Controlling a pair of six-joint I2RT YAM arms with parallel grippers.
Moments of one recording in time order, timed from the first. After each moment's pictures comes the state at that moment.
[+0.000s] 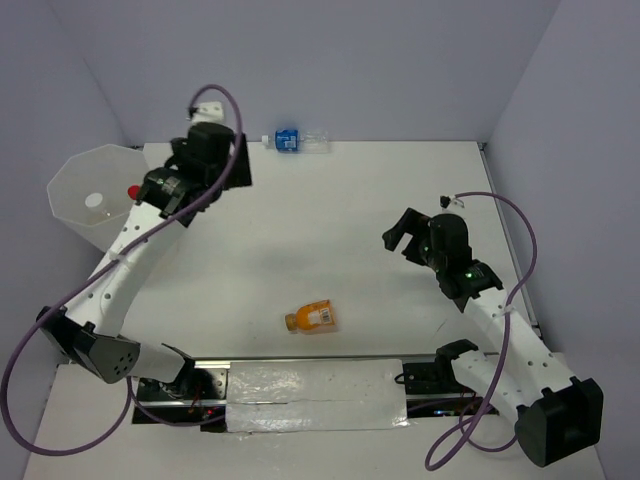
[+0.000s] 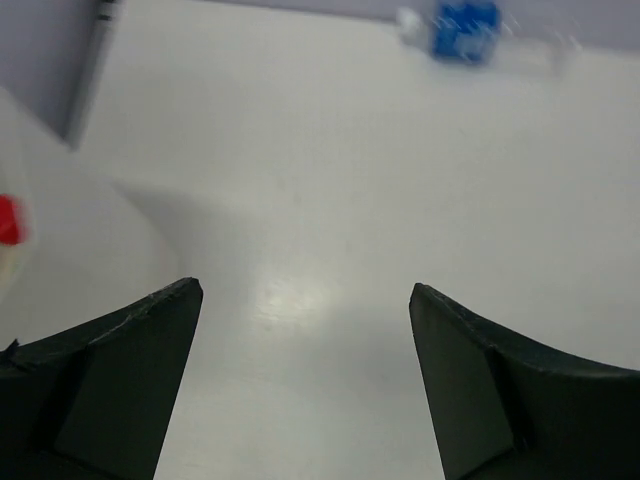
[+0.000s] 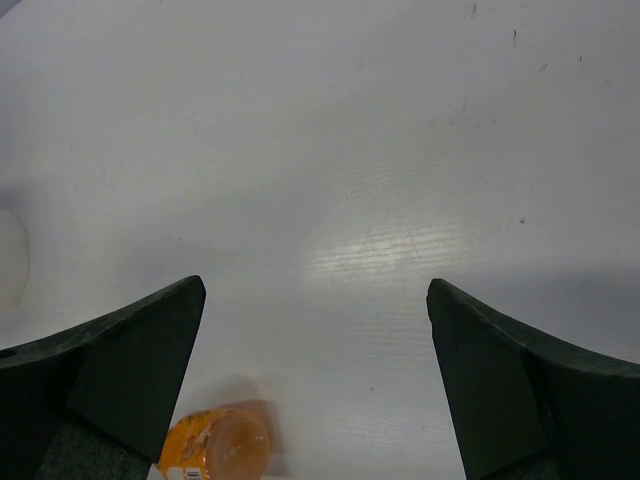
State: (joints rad) left arm -0.42 1.39 1.67 -0.83 -0.57 -0.34; right arm 0.30 0.87 0.66 -0.32 0.07 0.66
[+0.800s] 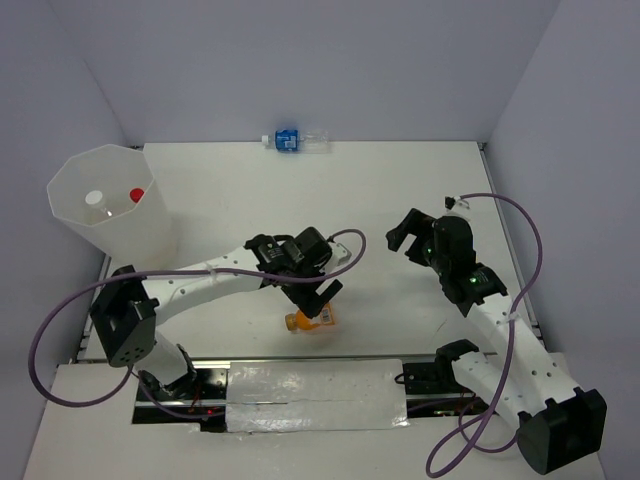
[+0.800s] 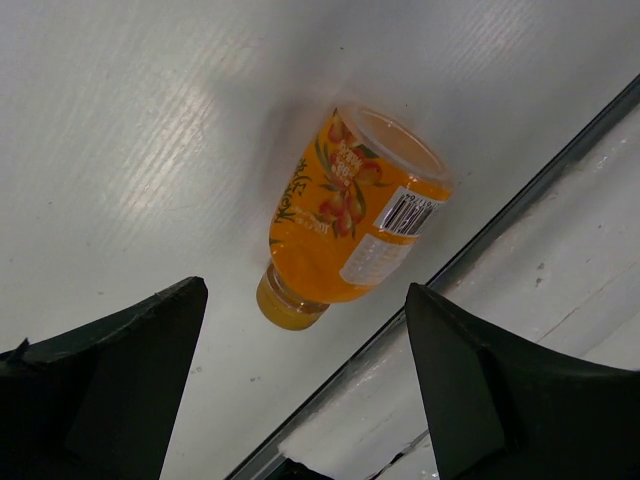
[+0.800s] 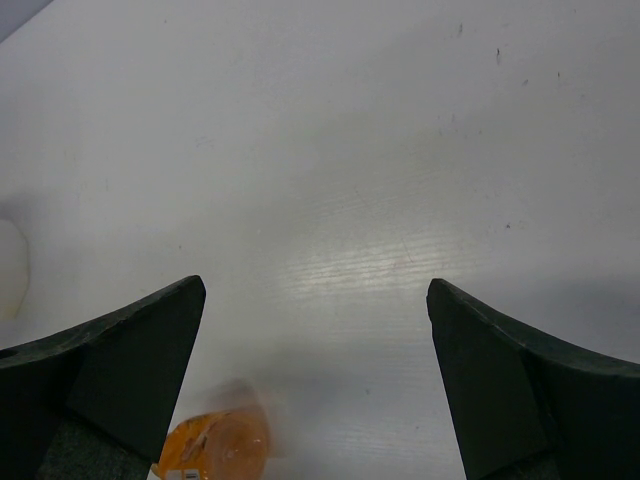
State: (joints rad) left arm -0.96 1.54 1.19 -0.77 0.05 -0.14; right arm 0.30 0.82 0.66 -0.34 0.10 0.65
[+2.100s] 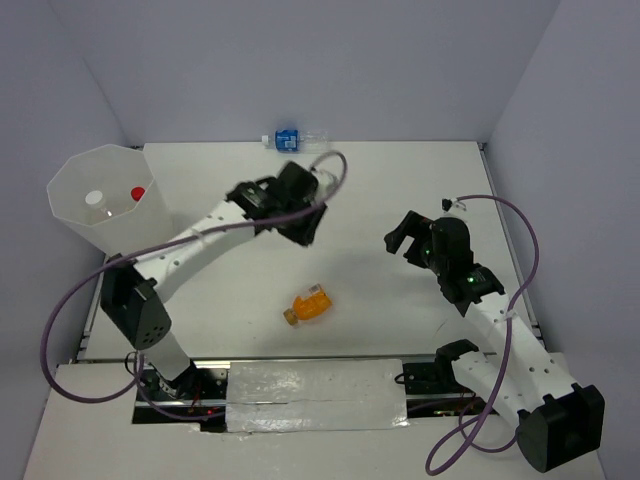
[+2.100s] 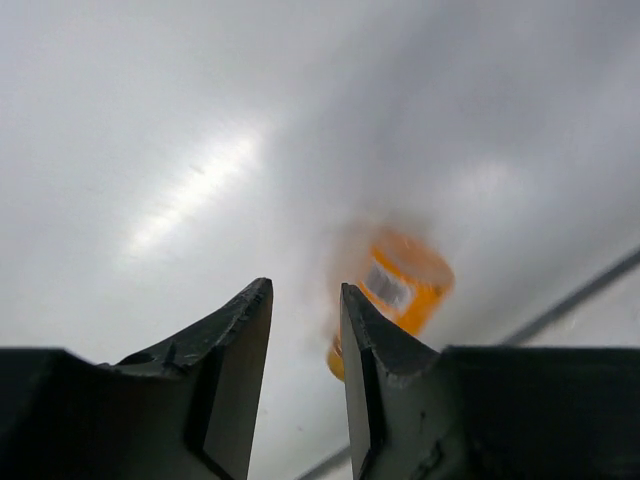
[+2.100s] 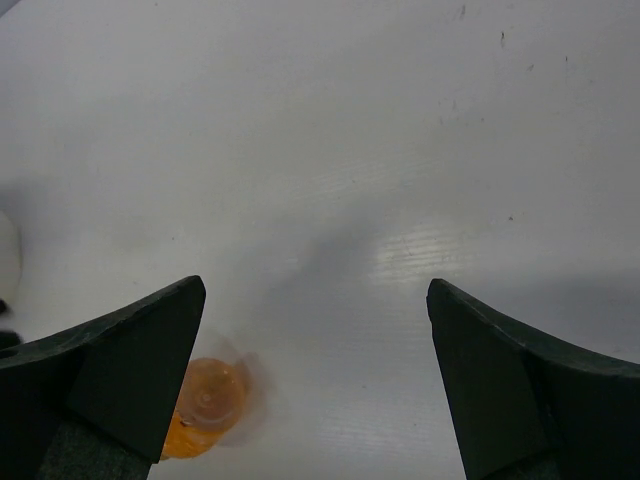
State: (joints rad) left arm -0.80 1.66 1.50 -0.84 0.00 -0.15; right arm 0.30 0.83 0.64 -0.32 0.09 0.65
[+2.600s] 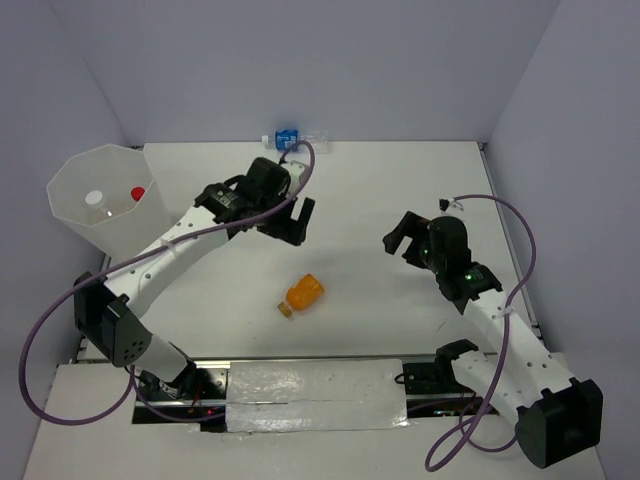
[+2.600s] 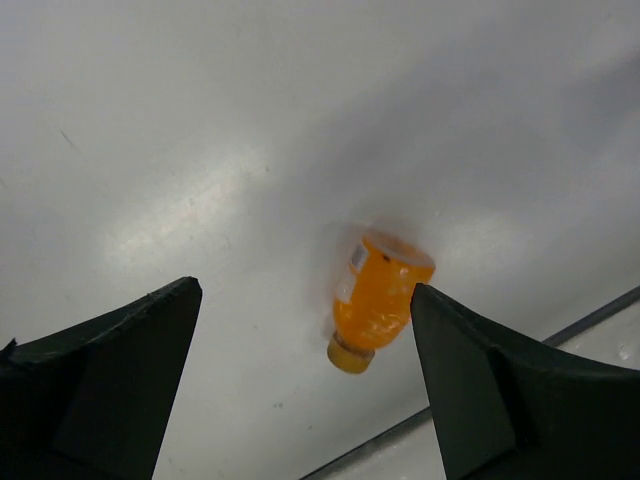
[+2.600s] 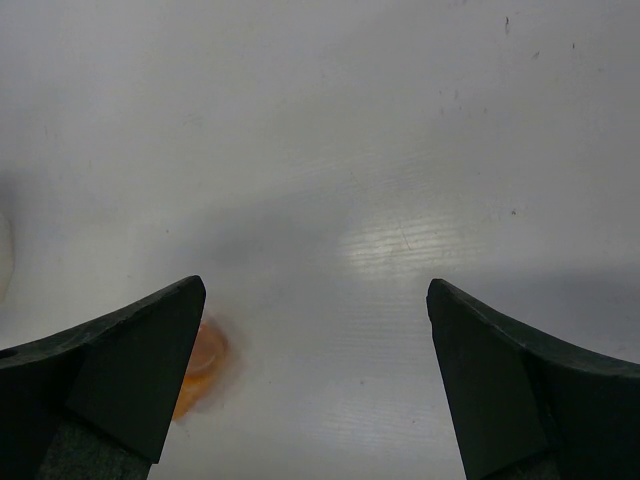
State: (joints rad) left arm -0.65 1.50 1.52 -0.82 -0.02 -0.19; right arm 0.30 0.86 0.64 -0.32 0.07 0.65
